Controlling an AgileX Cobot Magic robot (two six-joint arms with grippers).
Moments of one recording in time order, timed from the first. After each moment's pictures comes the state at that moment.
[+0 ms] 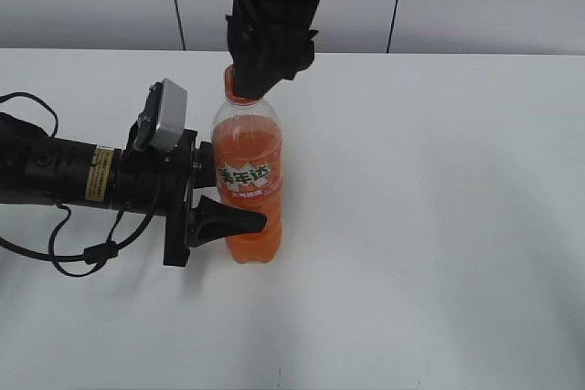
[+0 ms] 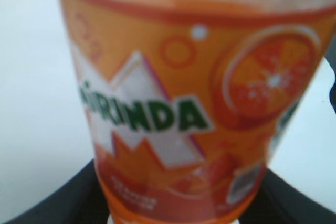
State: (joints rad) left arm -0.22 2.08 -0.88 1.47 -1.10 -0.50; right arm 0.80 1.92 -1.90 0.07 1.23 -0.96
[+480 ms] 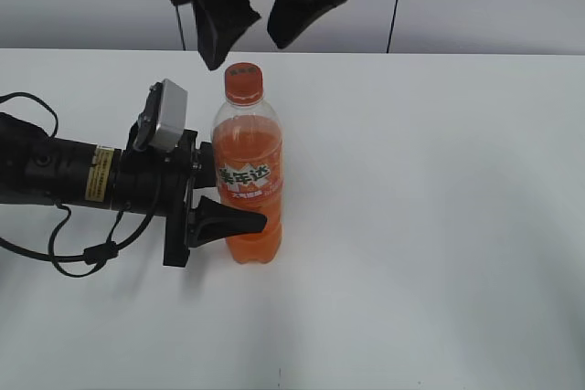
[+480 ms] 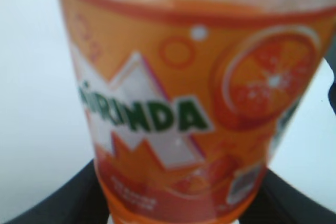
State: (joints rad) left arm -0.22 2.08 -0.88 1.47 -1.10 -0.50; right arm 0.80 1.89 -1.90 0.09 1.23 0.06
